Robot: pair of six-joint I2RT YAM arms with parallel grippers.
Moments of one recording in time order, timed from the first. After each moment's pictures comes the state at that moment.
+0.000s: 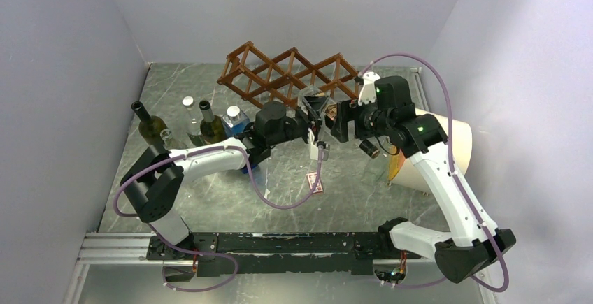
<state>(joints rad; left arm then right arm) -0.88 1.65 1.06 0.51 0.30 1.38 0.41 1.13 1.34 -0.91 -0.16 0.13</state>
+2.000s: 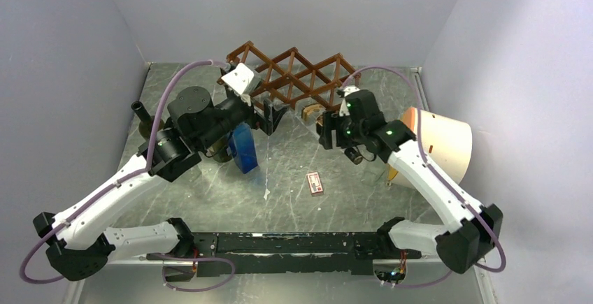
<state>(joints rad) -0.88 1.08 1.28 -0.17 -0.09 0.01 0.52 1.16 1.15 -0.75 -0.01 0.29</state>
